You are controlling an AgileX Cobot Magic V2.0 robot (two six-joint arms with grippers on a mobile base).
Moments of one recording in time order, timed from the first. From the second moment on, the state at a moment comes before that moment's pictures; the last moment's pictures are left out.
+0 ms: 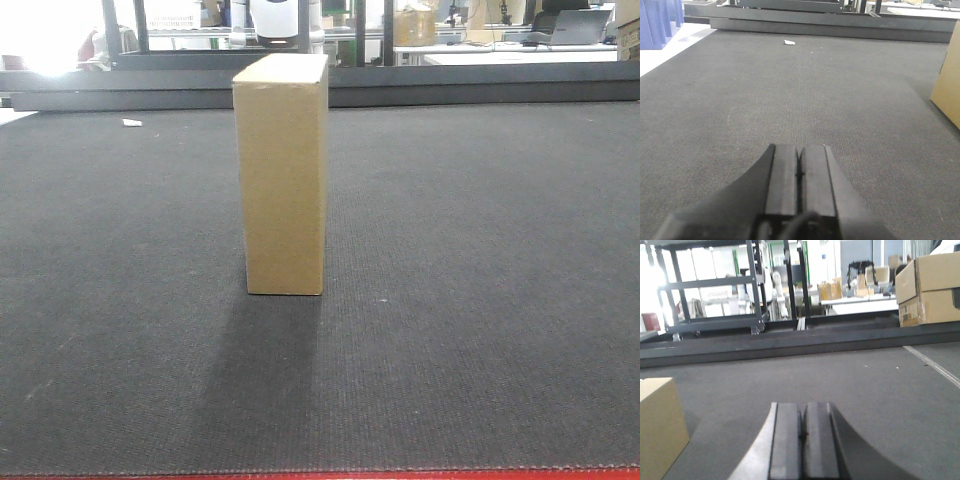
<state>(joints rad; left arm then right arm) -0.05 -0.01 0.03 -0.08 0.12 0.05 -0.03 0.24 -0.34 0.06 0.09 0.11</state>
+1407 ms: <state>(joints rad) -0.05 -0.01 0.03 -0.08 0.12 0.05 0.73 1.95 -2.01 -0.29 1.08 0.75</state>
